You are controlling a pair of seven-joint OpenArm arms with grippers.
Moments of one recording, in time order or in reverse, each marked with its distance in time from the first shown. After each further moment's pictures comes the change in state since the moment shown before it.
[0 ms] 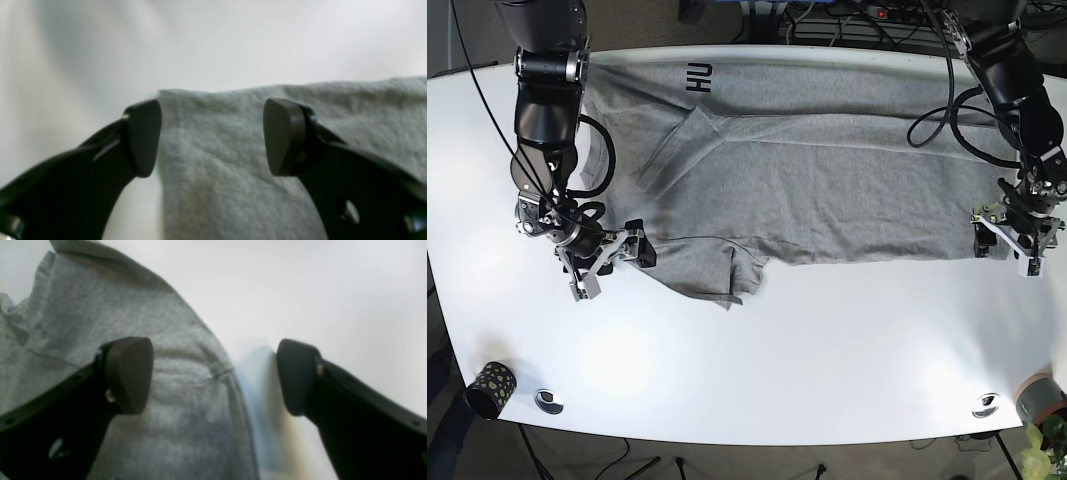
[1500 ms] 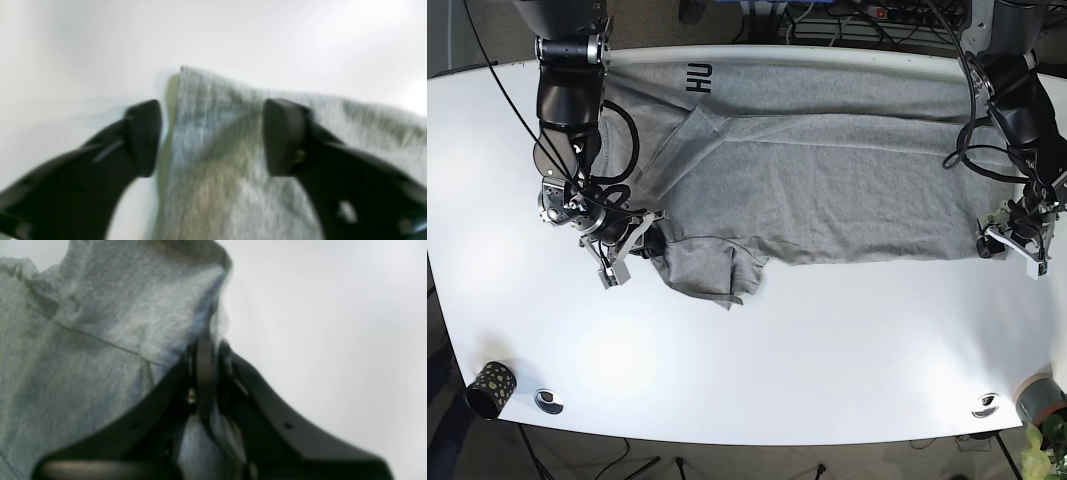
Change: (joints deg) left arm -12.7 -3.5 -2.1 -27.7 0.0 0.4 -2.0; right arm -4.0 -4.5 0.1 5.9 -4.1 0.2 -0.9
